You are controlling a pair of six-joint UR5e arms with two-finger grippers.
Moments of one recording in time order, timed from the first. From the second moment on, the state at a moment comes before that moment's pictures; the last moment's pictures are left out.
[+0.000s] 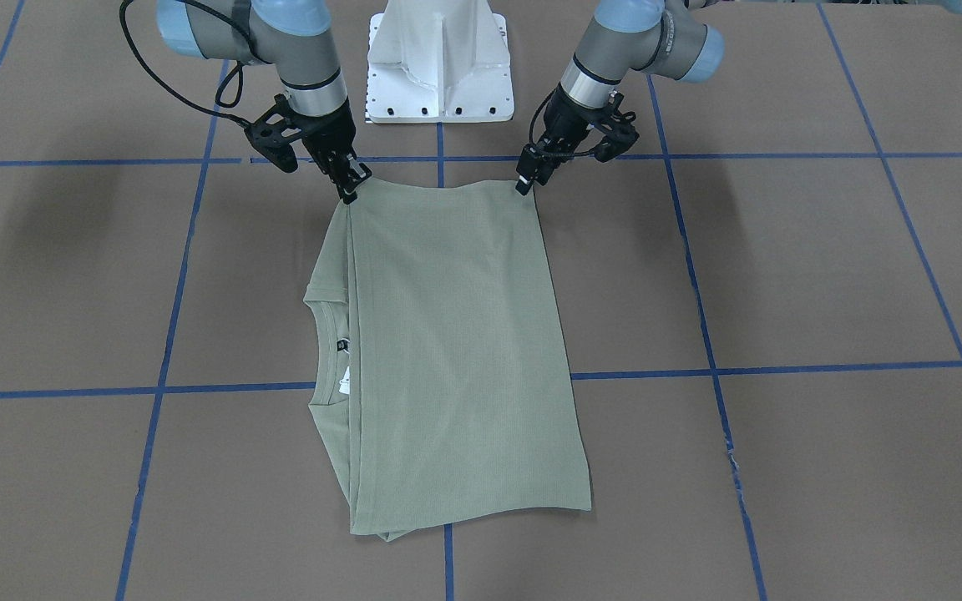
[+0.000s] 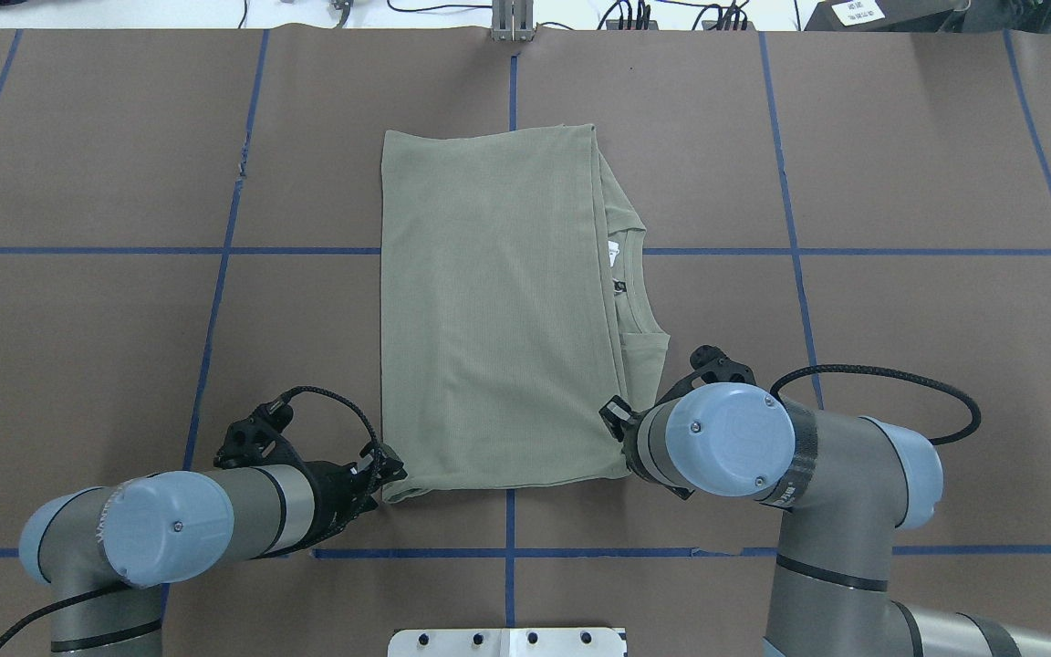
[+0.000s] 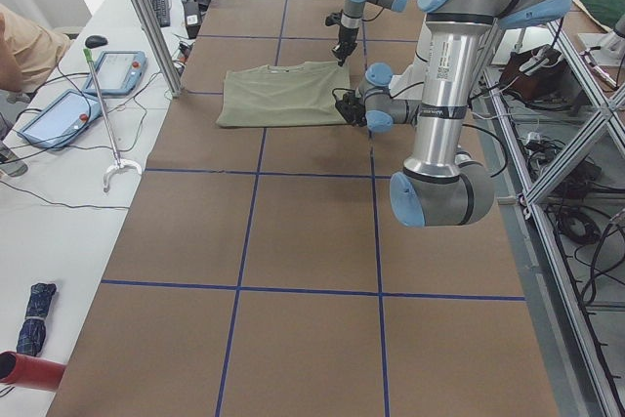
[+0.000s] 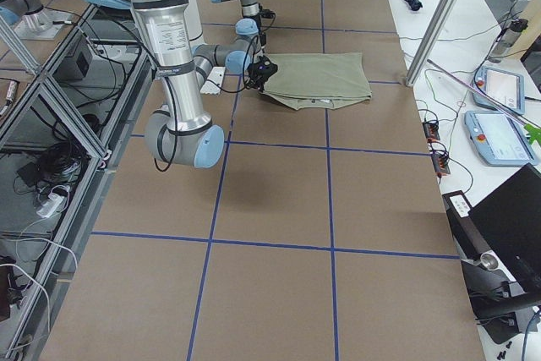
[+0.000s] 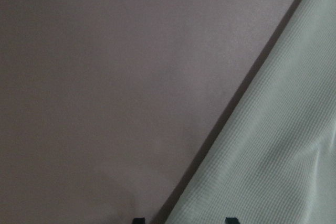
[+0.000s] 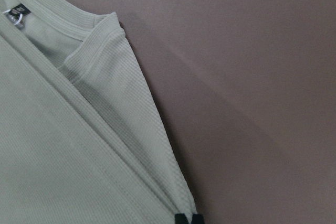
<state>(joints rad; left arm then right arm) -0.22 -1.80 -1.88 -2.19 -1.54 -2.16 0.31 -1.19 1.95 -1.50 1.65 2.17</state>
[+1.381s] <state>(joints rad) -0.19 -1.76 -1.97 -2.19 -1.54 -2.17 0.30 -1.20 1.98 -1.50 1.64 2.17</state>
